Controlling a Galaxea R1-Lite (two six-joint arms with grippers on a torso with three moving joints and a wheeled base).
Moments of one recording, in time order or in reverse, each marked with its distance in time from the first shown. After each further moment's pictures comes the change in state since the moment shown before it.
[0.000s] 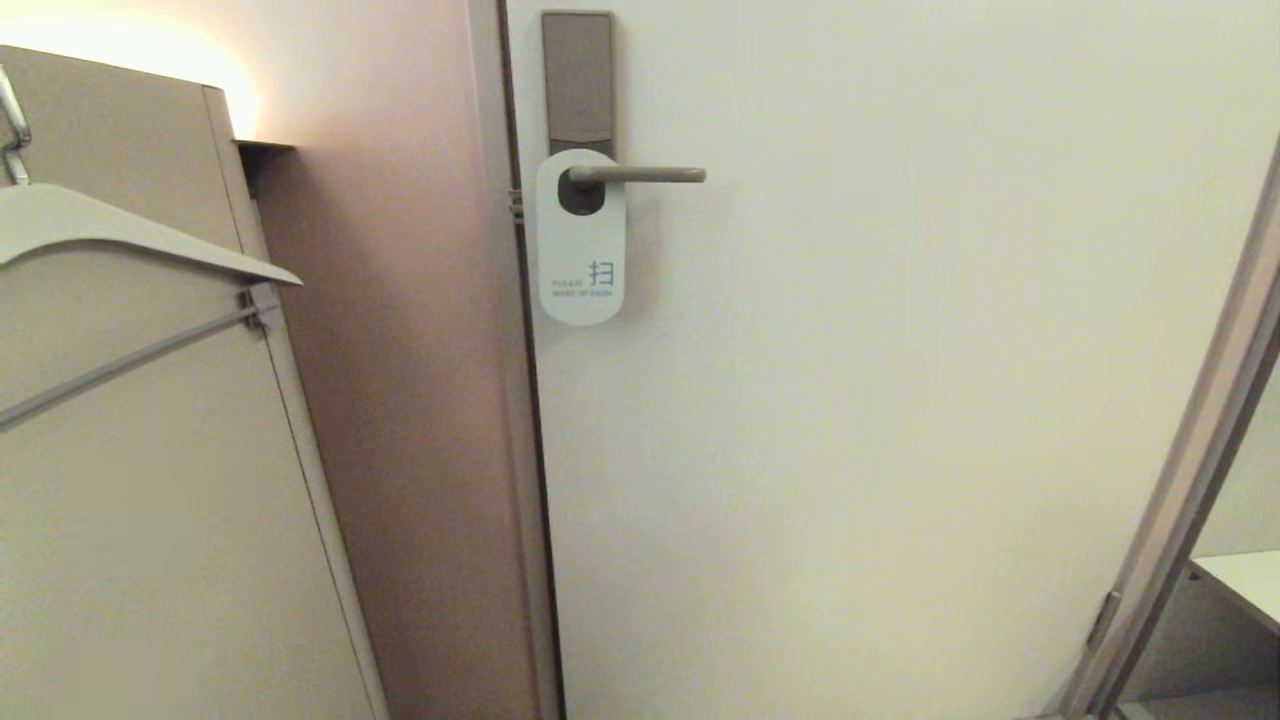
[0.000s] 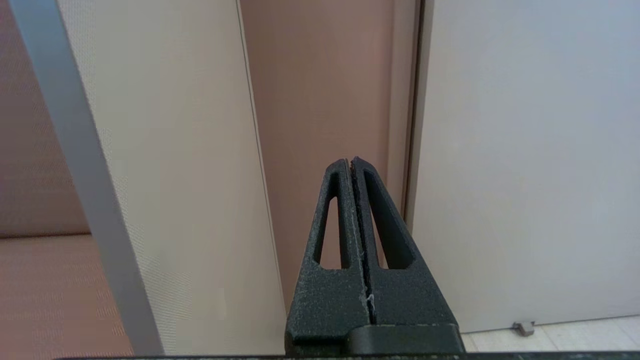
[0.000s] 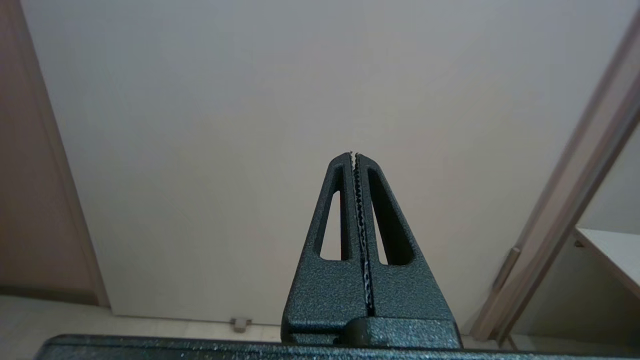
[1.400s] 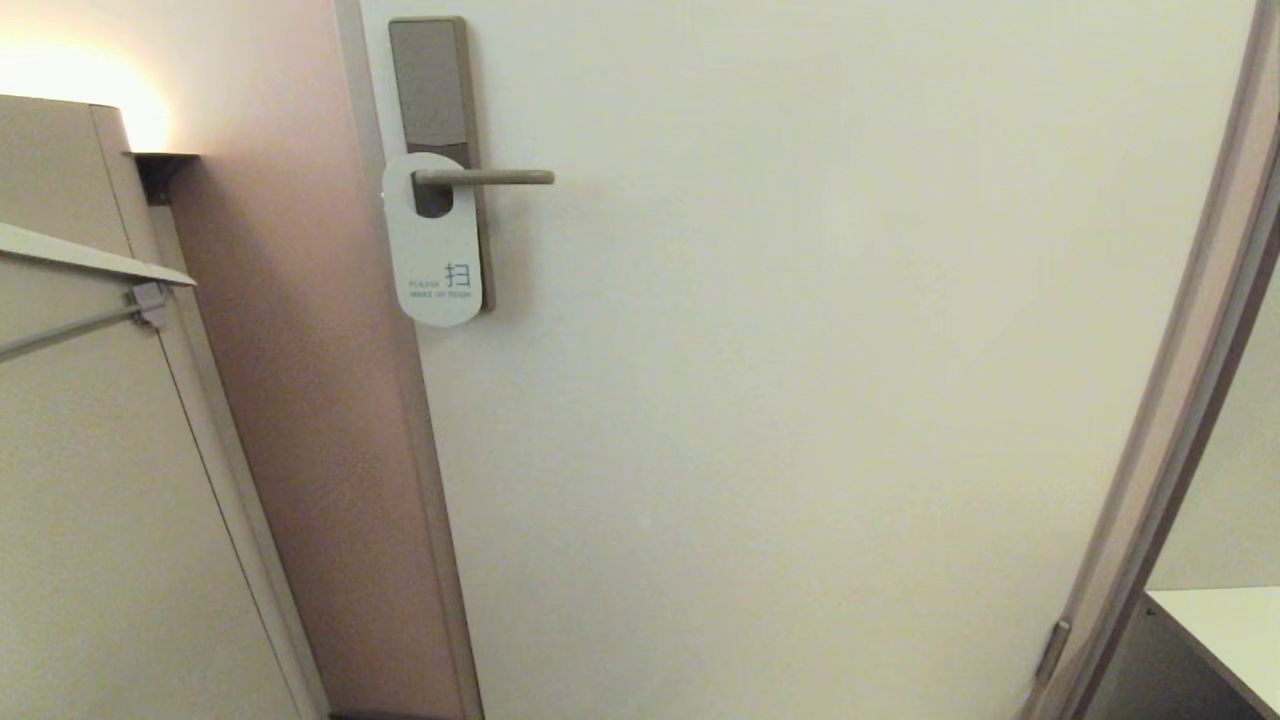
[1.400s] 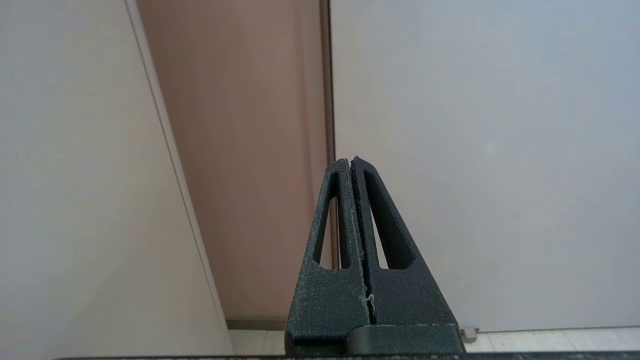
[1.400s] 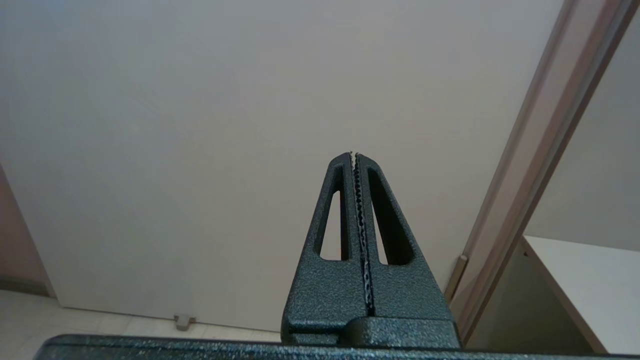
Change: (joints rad) left arm 0.001 0.000 0.000 0.002 -0.001 -0.011; right arm 0.001 0.000 0.000 0.001 -0.001 0.000
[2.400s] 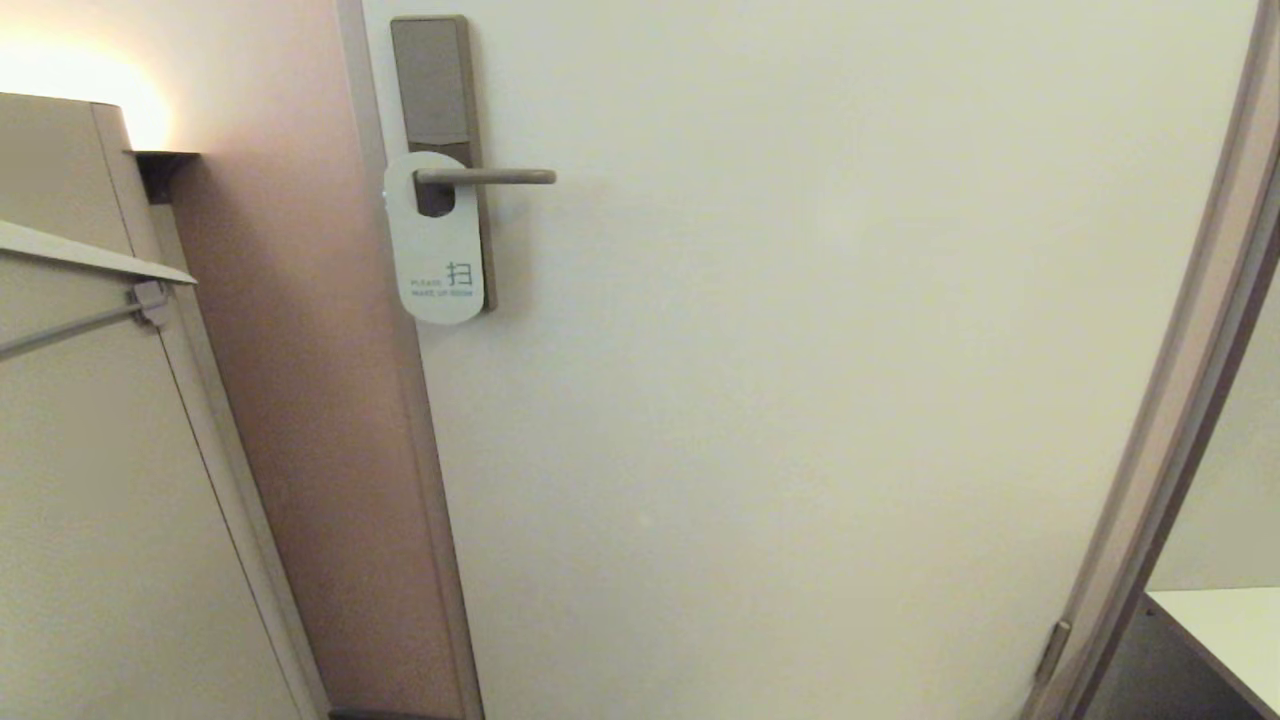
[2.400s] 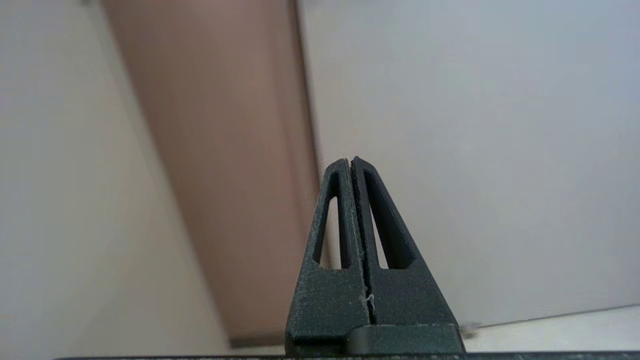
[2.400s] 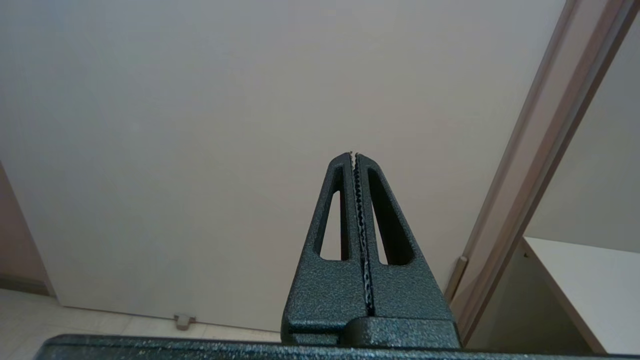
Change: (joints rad) left arm -0.001 0.022 -0.070 0.030 -0.078 0.053; right arm 0.000 0.000 0.000 0.000 0.001 0.000
